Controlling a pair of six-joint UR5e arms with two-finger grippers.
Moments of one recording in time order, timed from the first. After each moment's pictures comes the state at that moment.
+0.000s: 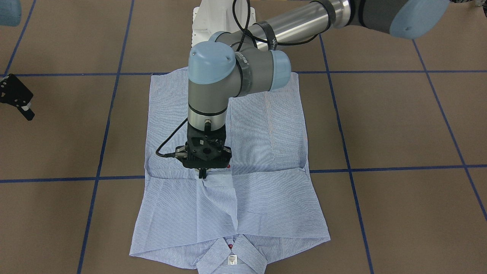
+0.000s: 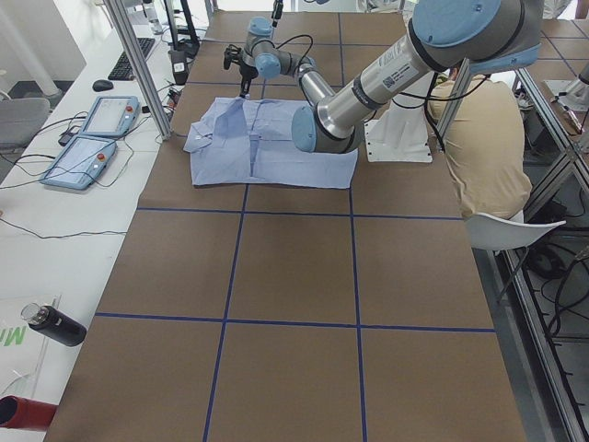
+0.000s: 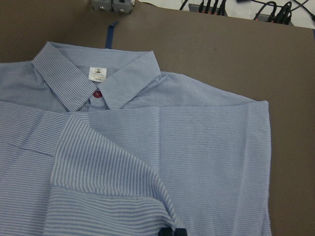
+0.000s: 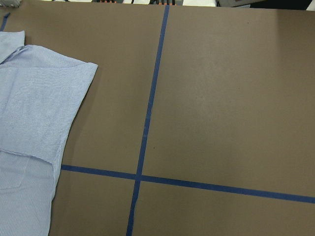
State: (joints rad) left arm -0.60 -2.81 -1.05 -1.88 -1.74 -1.28; right arm 1.15 -1.50 2.03 -1.29 2.13 0.70
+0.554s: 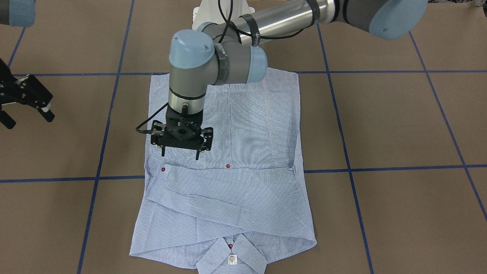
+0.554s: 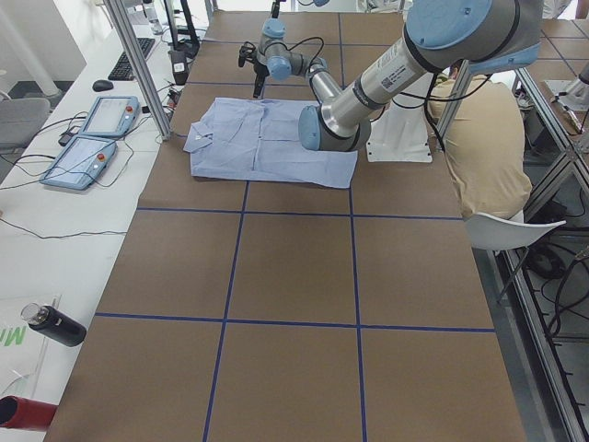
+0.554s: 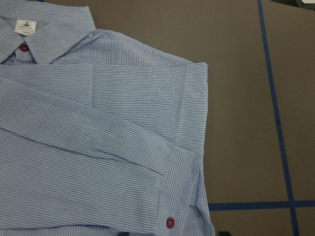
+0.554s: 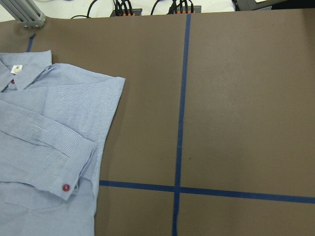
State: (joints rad) left arm -0.60 -2.66 -1.19 -1.93 -1.74 -1.14; right arm 1.07 -1.41 2.03 -1.29 2.09 0.89
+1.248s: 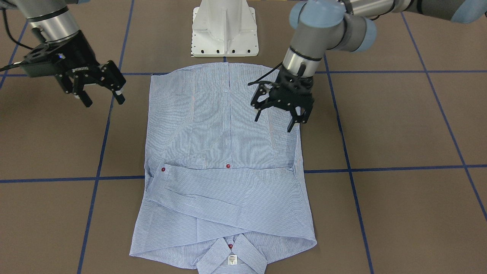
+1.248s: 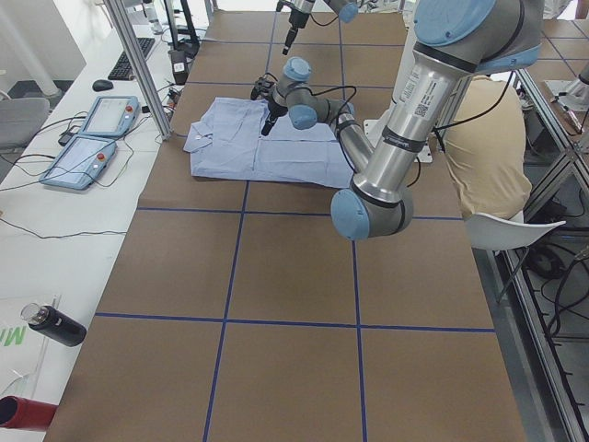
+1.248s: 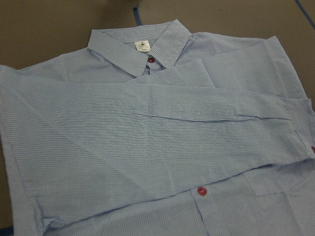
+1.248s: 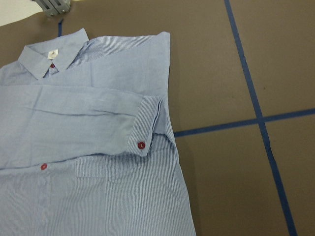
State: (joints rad) left arm -0.65 -1.95 -1.97 -1.92 -1.75 -0.94; right arm 0.64 -1.41 2.24 -1.42 1.69 1.35
